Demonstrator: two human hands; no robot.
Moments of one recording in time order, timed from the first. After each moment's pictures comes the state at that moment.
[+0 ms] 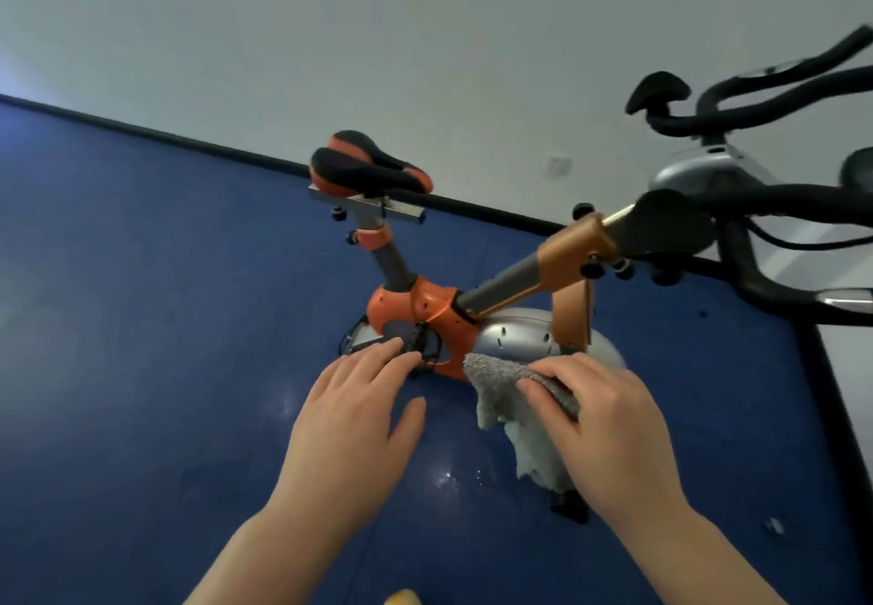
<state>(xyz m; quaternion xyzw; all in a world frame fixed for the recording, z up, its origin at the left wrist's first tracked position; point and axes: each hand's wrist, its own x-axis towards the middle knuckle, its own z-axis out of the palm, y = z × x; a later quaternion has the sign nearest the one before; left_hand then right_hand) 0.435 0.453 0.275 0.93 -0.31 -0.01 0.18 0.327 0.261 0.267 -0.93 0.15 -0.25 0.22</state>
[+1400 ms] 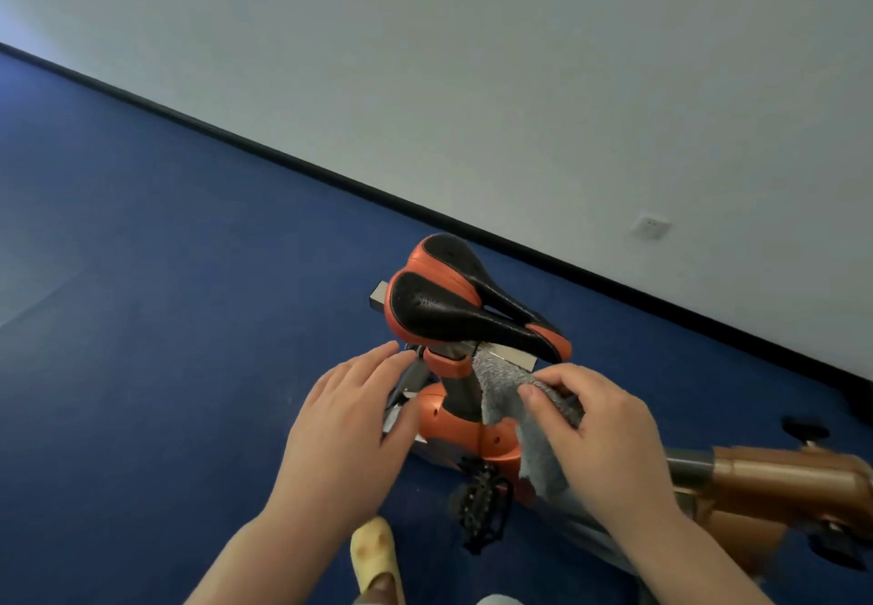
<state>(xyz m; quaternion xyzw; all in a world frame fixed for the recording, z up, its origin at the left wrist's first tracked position) 0.820 0.455 0.259 0.94 -0.22 -0.05 0.25 0.742 0.250 0.248 -0.93 0.16 -0.14 0.31</state>
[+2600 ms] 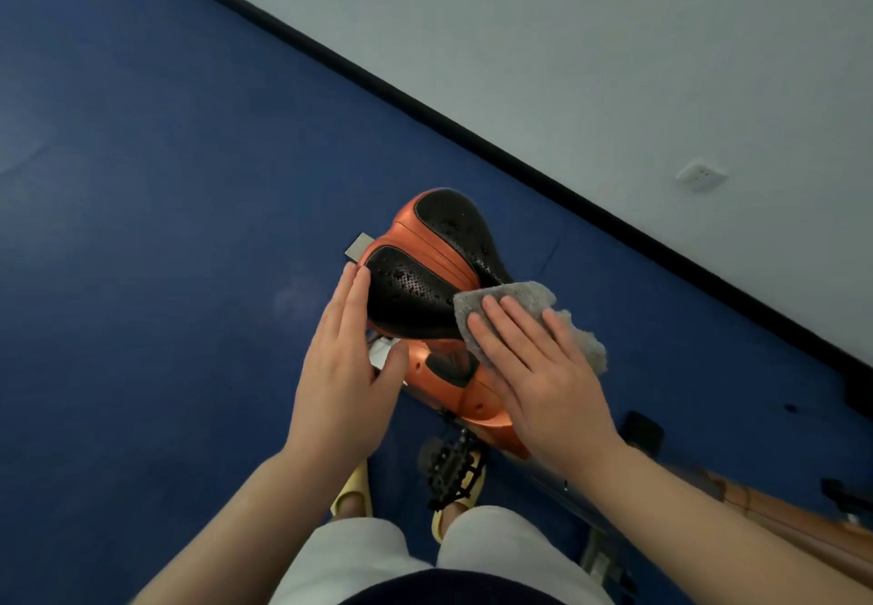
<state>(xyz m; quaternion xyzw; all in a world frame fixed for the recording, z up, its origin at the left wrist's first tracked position) 0.916 0.394 0.181 0.91 -0.06 -0.09 0.41 0.857 0.189 0.148 -0.99 -0.10 -0.05 0.08</state>
